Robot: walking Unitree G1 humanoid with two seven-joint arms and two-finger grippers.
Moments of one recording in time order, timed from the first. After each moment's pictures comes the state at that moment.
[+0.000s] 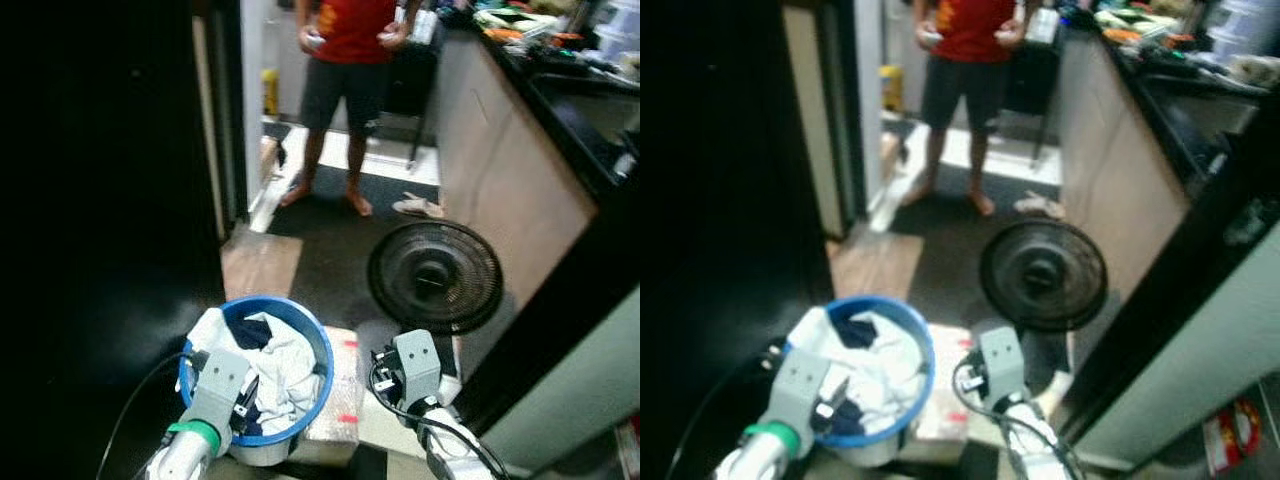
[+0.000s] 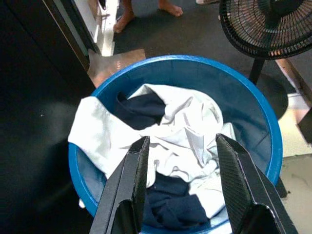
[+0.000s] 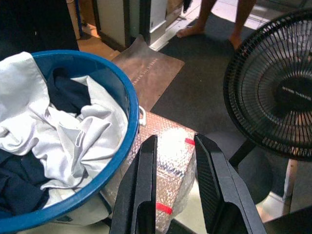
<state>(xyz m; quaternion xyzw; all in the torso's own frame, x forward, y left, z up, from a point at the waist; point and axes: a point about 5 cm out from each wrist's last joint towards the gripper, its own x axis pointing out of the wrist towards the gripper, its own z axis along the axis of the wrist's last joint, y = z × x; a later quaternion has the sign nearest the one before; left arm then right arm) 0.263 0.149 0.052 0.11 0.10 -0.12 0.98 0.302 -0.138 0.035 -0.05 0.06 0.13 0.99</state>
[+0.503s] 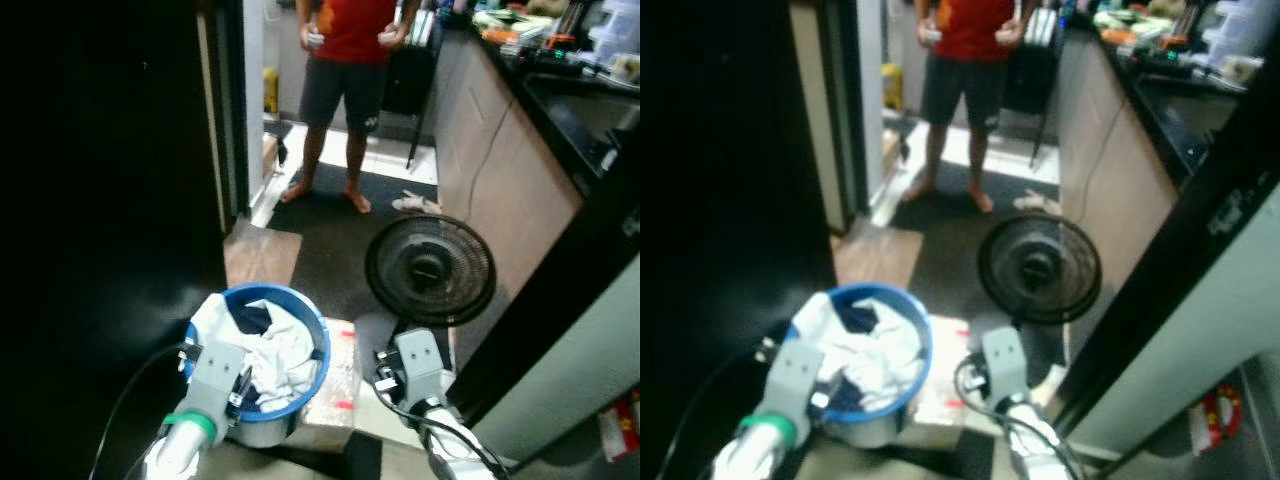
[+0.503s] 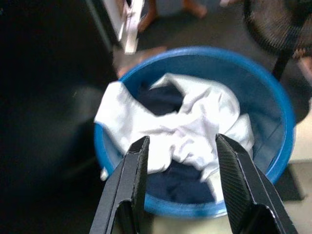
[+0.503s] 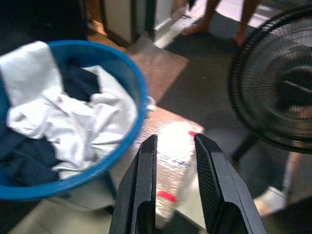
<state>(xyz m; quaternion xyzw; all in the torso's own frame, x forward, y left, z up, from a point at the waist) 0.268 0.158 0.056 0.12 0.09 -0.09 0.98 0.304 -0.133 0.038 -0.05 0.06 0.14 0.99</state>
